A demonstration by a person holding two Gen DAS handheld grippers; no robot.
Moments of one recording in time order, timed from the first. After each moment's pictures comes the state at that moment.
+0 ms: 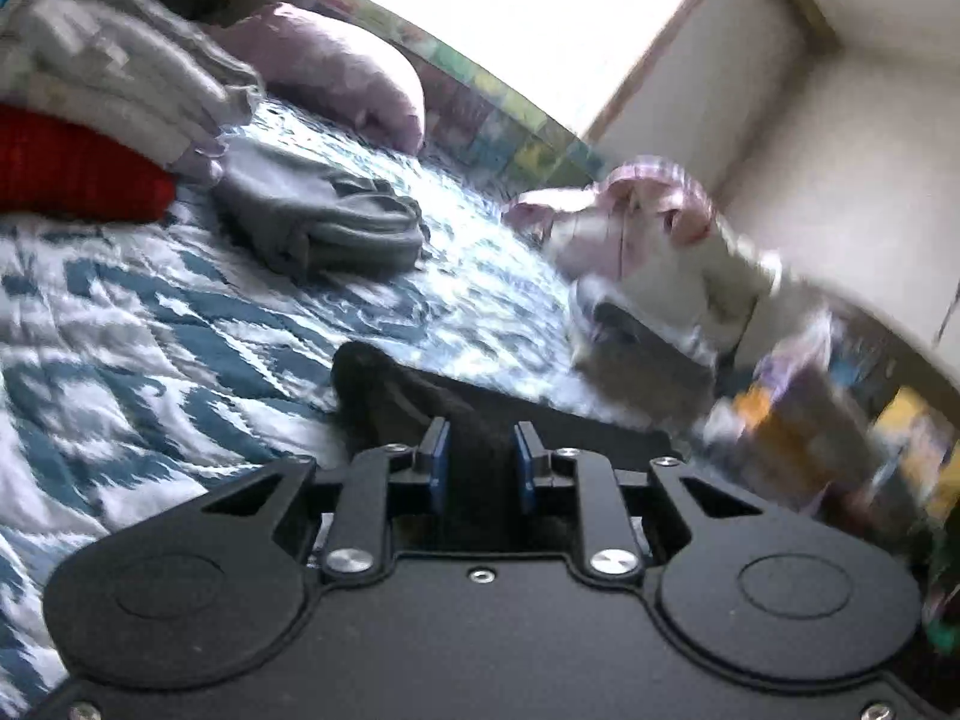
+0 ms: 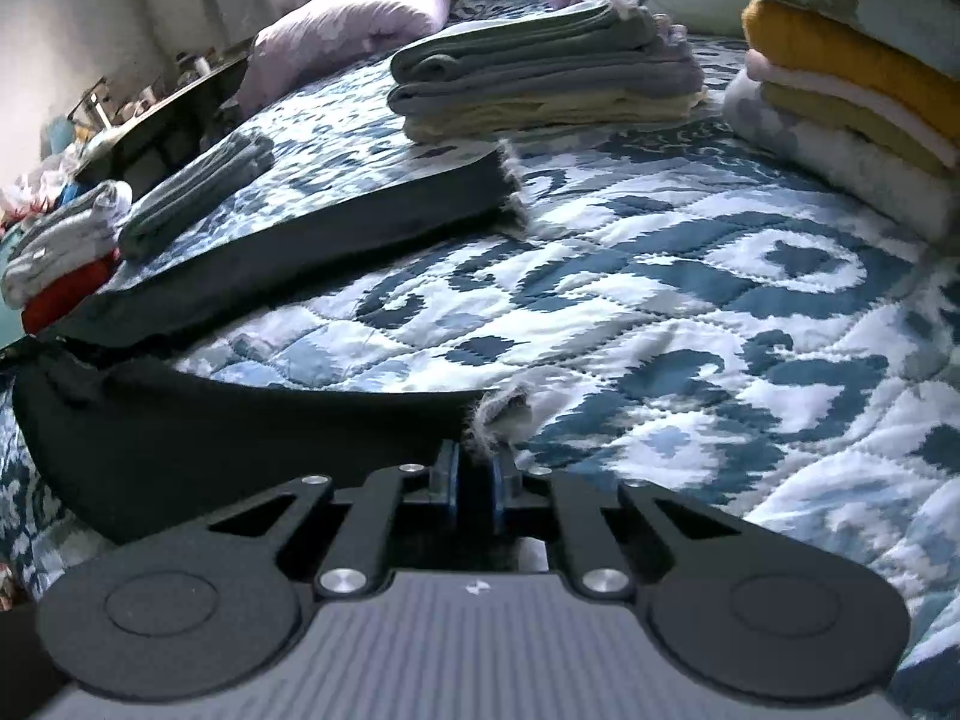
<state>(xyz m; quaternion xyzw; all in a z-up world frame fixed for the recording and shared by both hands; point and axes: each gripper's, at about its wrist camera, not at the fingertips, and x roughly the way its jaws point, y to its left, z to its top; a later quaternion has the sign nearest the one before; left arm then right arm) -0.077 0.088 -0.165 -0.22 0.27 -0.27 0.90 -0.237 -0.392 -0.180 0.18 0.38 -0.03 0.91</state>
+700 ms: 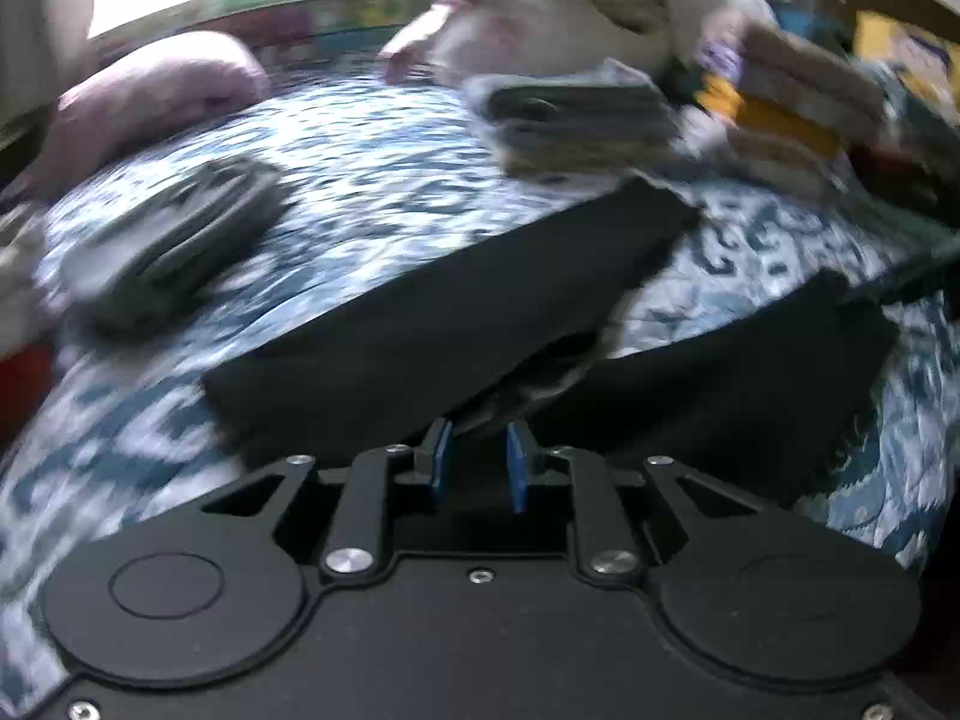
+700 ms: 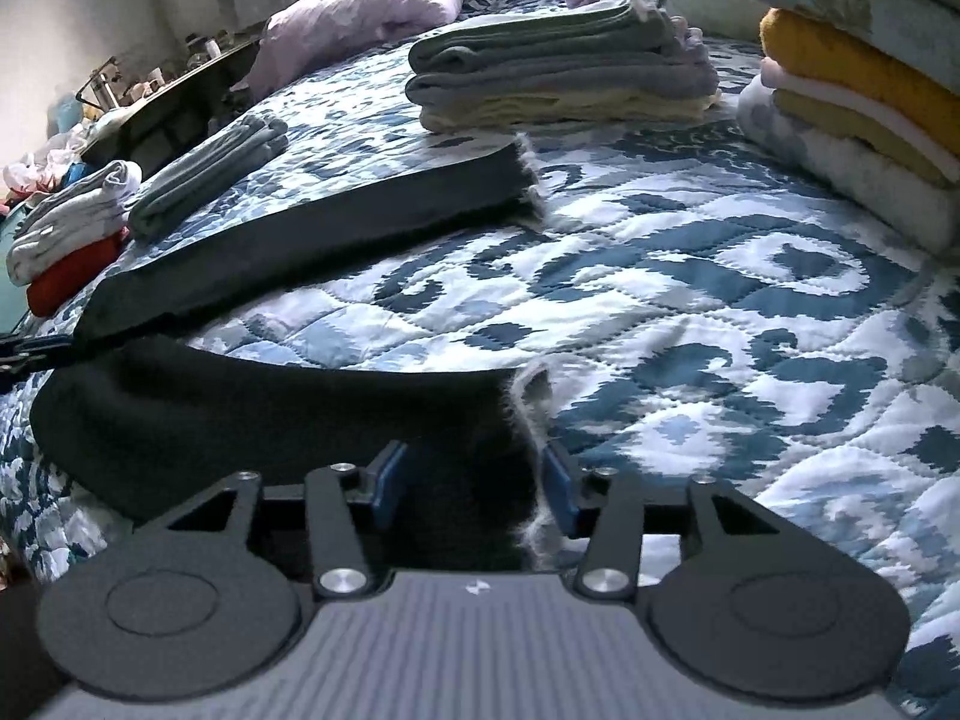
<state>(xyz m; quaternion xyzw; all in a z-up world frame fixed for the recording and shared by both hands) -0.078 -0.037 -0.148 0.15 0.31 -0.36 0.87 -0.242 -0.381 -0.174 0.16 0.39 -0.02 0.91</state>
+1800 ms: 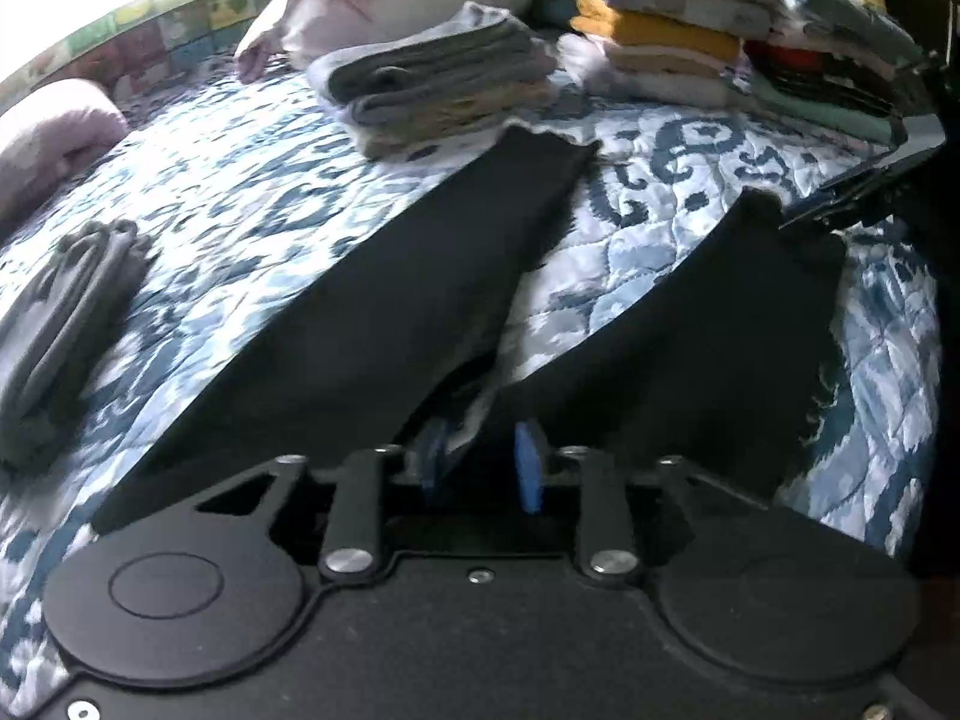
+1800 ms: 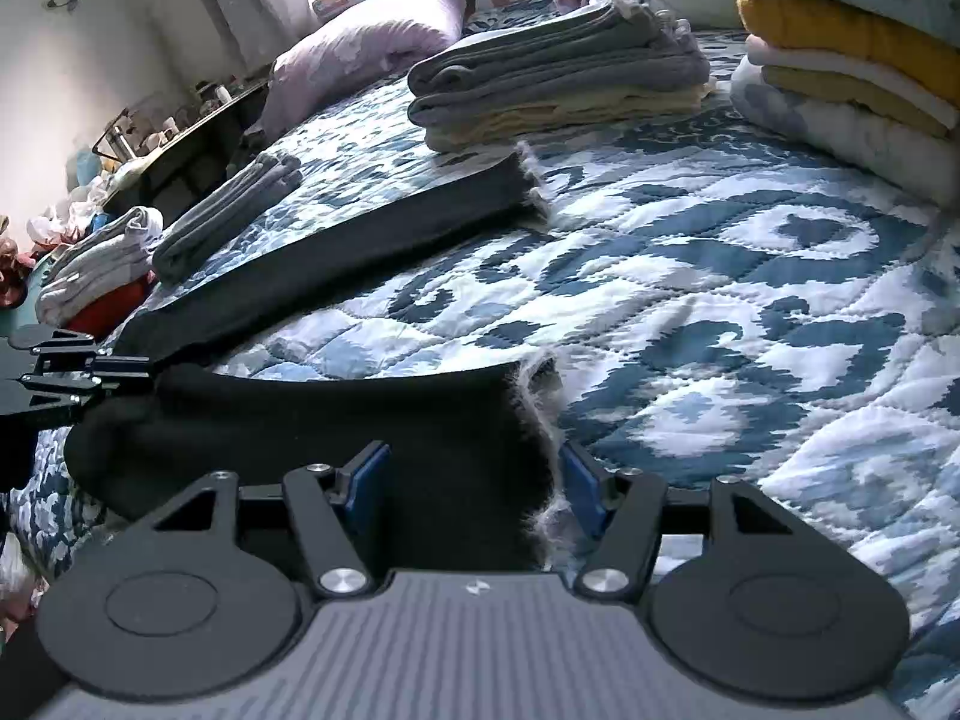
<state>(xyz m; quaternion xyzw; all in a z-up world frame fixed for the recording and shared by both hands) -0.062 -0.091 -0.154 0.24 0.32 -0.45 0.80 -0.254 -0.390 -0.184 0.21 0.36 -0.01 0.91</state>
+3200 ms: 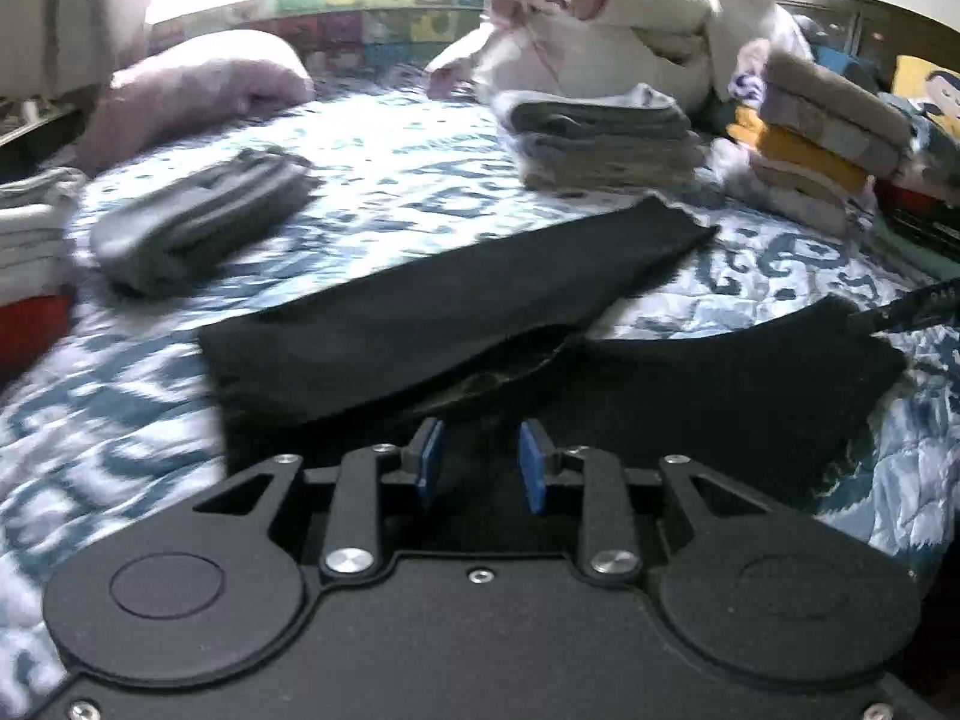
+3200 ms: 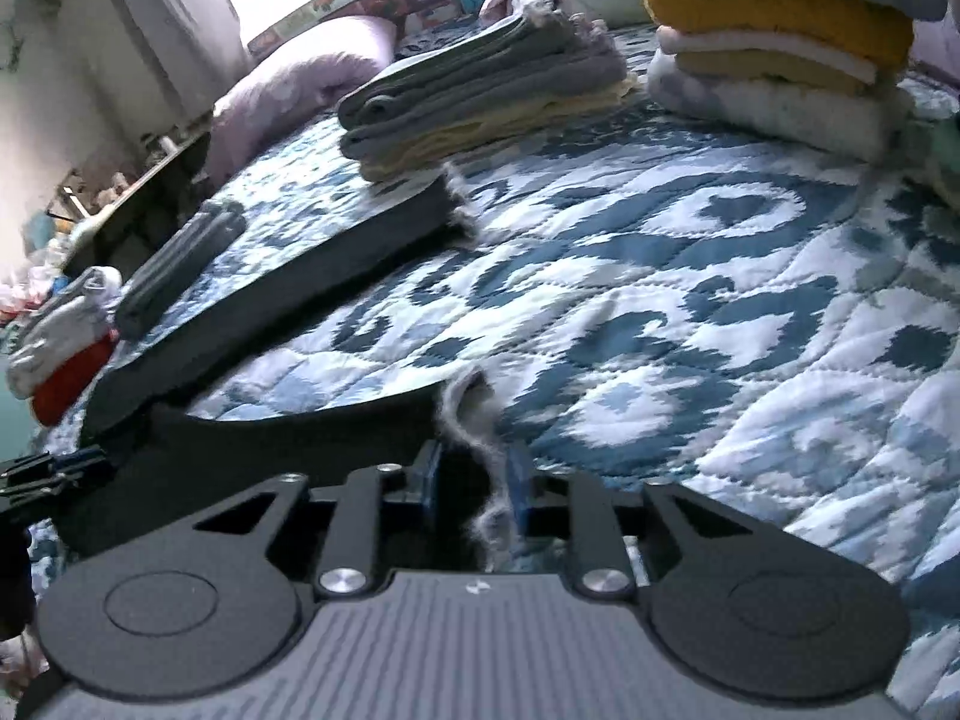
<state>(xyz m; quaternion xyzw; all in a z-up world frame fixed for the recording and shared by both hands) -0.121 -0.024 -0.156 0.09 0.29 -0.30 0.90 -0.266 -0.405 -0.188 0.26 0.34 -0.05 0.90</state>
